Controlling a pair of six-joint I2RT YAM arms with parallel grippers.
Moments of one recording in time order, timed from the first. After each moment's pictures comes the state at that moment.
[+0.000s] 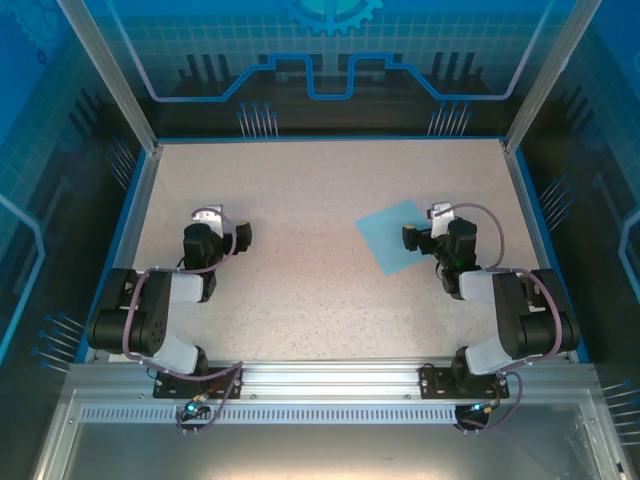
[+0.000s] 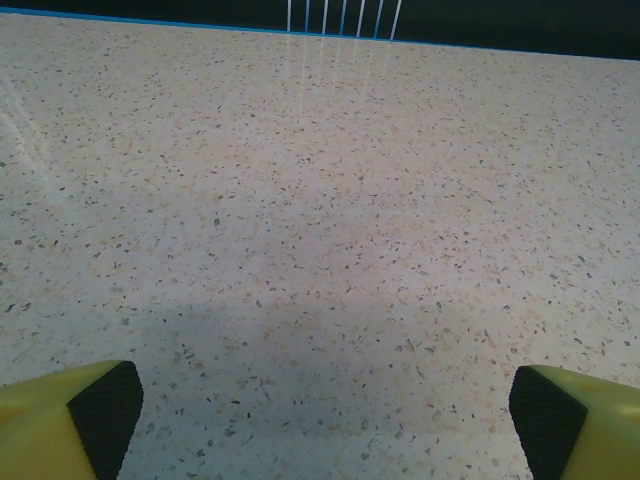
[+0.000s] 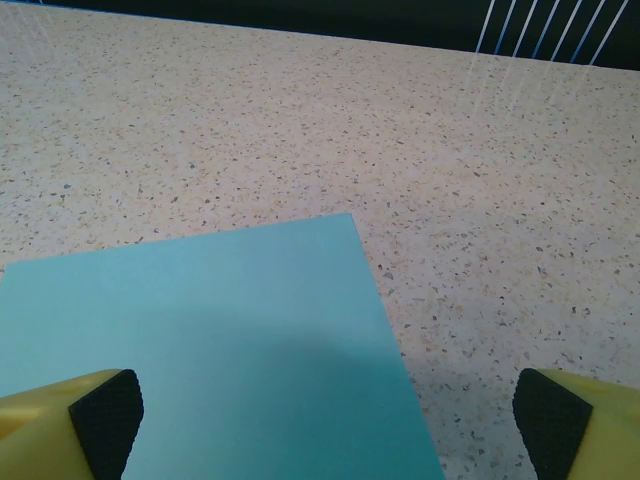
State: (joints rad) left arm 0.00 1.52 0.39 0.73 0.01 -0.11; right arm 0.06 1.50 0.42 0.66 -0.08 -0.07
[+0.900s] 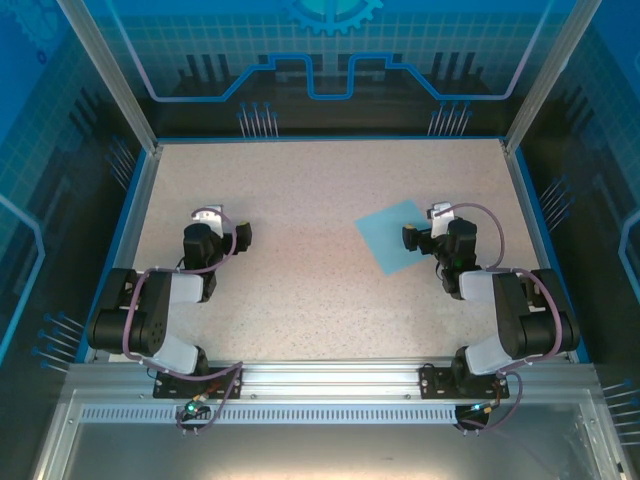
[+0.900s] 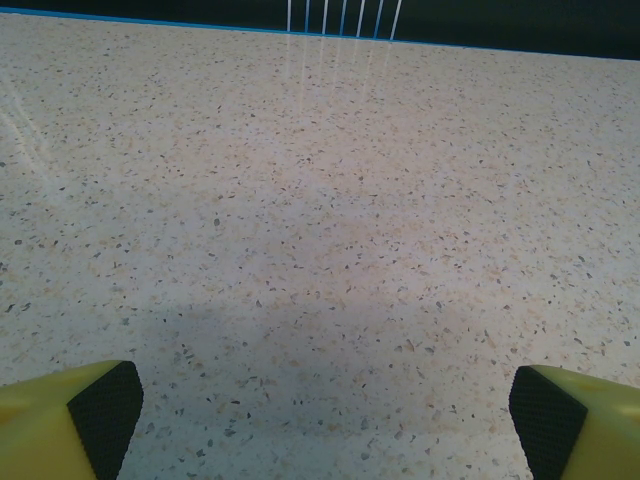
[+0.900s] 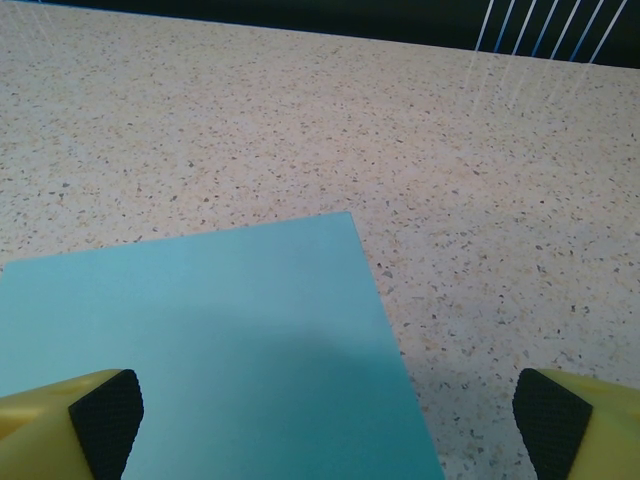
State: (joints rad) left arm 0.00 1.52 0.39 0.73 0.01 -0.11; right arm 0.06 1.50 0.42 0.64 -0.07 -0.07
